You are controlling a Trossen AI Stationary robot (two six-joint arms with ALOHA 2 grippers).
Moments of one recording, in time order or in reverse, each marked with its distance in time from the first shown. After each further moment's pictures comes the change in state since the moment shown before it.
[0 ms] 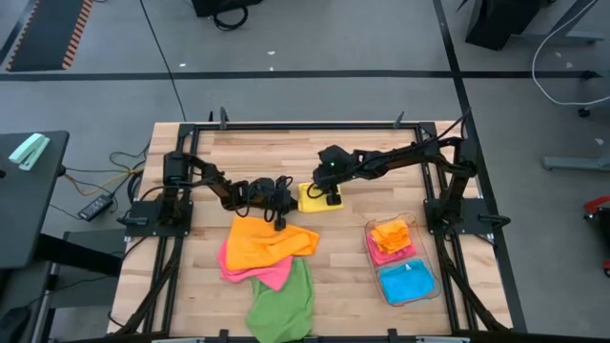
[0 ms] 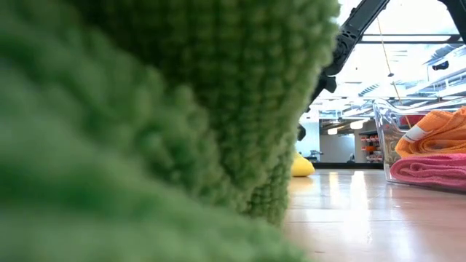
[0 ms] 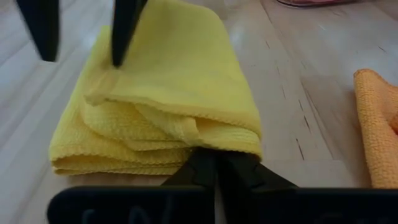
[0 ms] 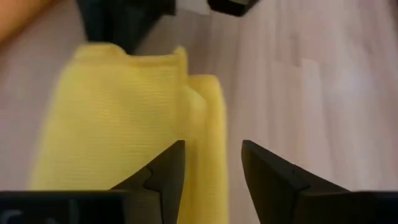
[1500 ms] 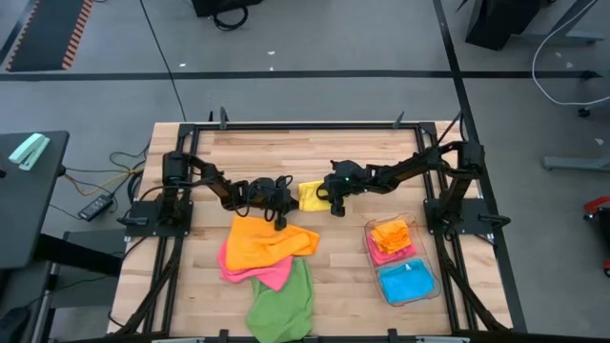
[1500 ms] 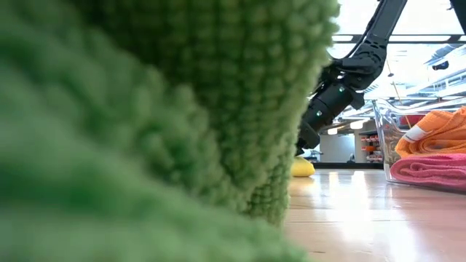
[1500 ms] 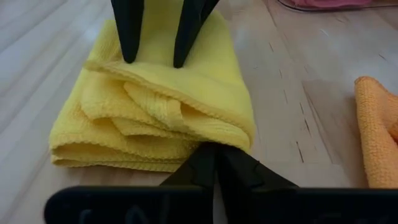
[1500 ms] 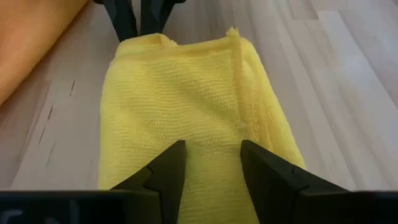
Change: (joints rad) left arm 0.001 -0.005 0.000 -0.016 0.000 -0.052; right arm 0.063 -0.032 -0.266 0.343 0.035 0.322
